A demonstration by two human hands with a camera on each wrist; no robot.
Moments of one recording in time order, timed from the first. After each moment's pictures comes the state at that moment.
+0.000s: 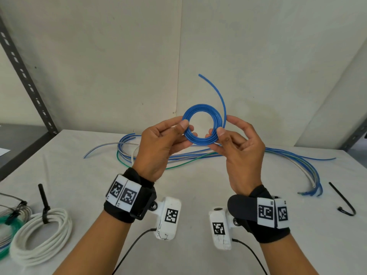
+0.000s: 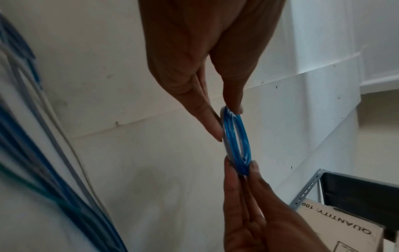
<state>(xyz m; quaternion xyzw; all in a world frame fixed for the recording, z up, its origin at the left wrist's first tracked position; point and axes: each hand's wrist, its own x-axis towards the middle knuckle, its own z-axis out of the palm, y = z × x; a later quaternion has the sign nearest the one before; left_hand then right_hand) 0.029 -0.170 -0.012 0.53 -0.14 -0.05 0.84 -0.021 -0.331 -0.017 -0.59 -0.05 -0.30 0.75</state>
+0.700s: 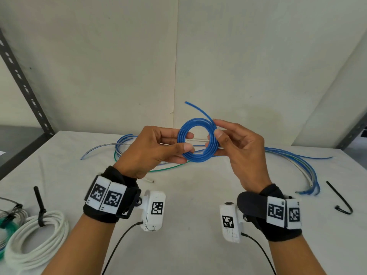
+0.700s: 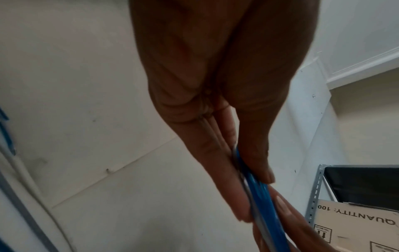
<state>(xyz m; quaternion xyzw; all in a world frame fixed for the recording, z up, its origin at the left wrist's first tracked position) 0.027 -0.146 -0.004 0.67 -0.23 -0.13 0.70 -0.021 -0.354 -0.013 -0.69 -0.10 -0.24 0.68</state>
